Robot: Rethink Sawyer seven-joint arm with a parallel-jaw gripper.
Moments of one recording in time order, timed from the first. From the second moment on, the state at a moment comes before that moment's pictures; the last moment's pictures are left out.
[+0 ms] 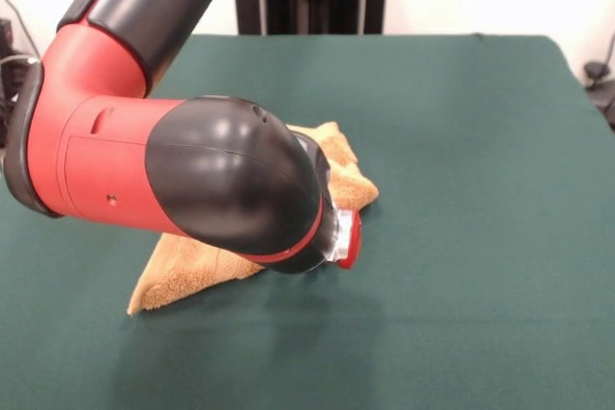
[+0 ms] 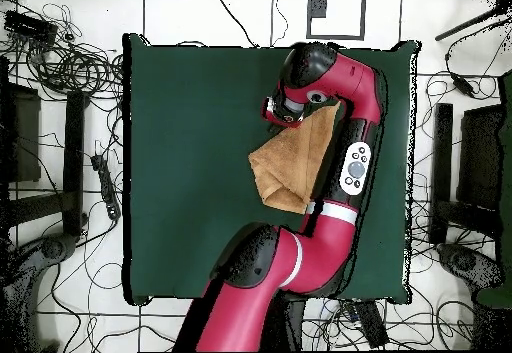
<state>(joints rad) -0.28 0.24 0.61 0.02 -0.51 1.88 1.69</state>
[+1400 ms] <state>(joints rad) -0.31 0.23 0.83 -0.02 -0.70 1.97 1.69</state>
